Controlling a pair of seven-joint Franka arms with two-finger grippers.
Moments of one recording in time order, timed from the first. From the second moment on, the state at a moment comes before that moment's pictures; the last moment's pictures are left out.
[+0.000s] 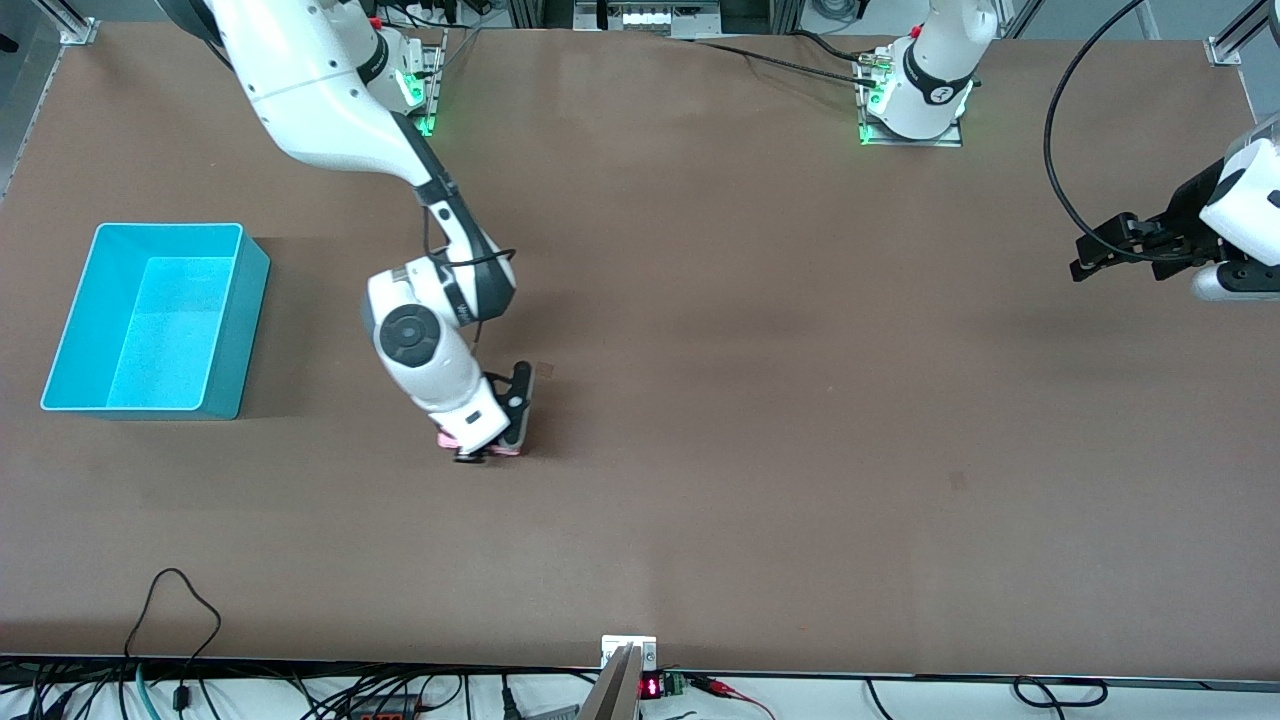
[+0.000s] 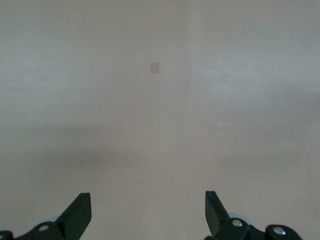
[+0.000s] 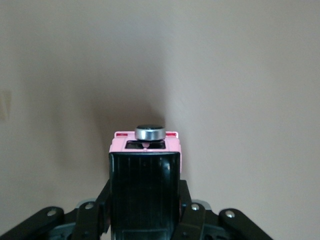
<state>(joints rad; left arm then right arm) 0.02 0.00 -0.01 -1.68 -0.05 1.67 -0.03 0.45 0.71 -0.08 -1.58 -0.03 2.39 -0.97</state>
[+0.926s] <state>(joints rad) 0.02 0.00 -0.02 -1.68 -0.05 1.67 -0.03 0.05 0.23 -0.30 -1.94 -0.02 2.17 -0.64</state>
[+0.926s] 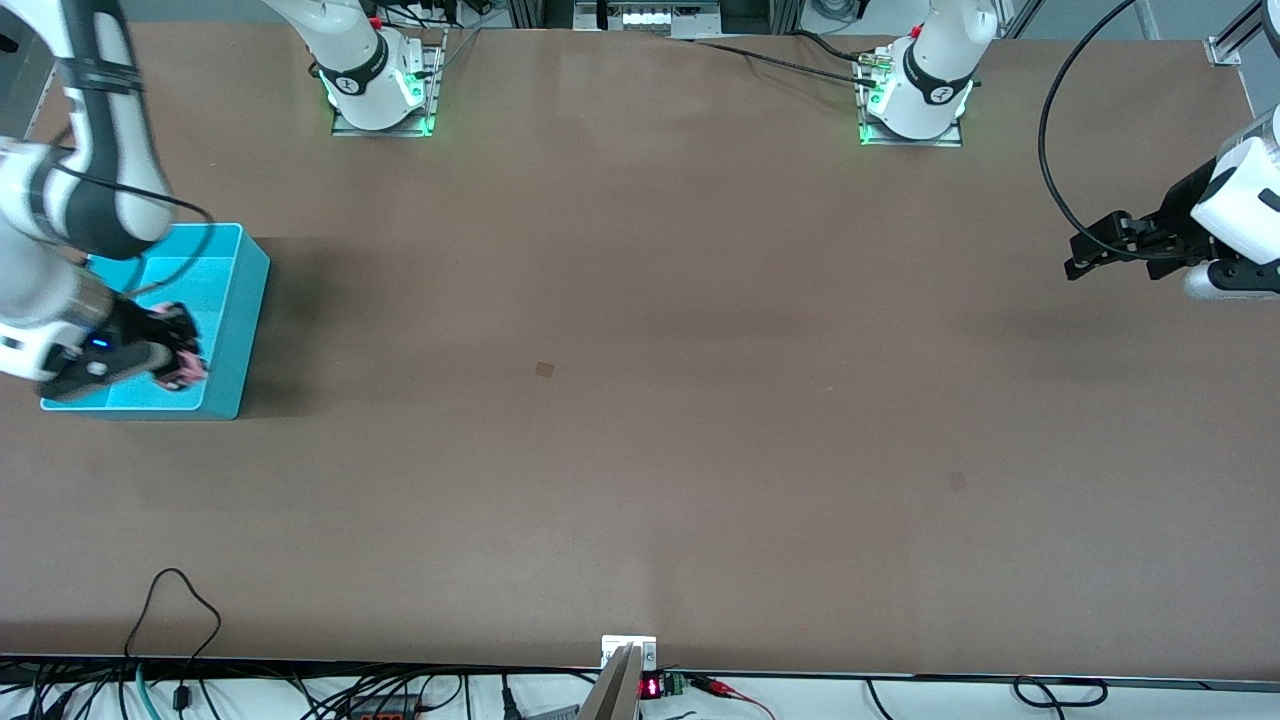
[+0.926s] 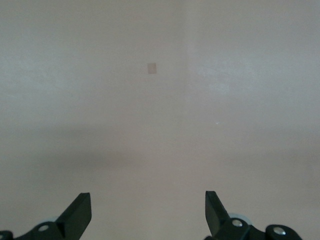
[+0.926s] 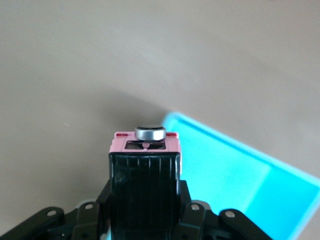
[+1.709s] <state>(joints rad) 0.06 -0.06 -0.01 -1.68 -0.05 1.65 -0.04 0.04 0.28 -0.44 -2.23 -0.02 2.47 -0.43</state>
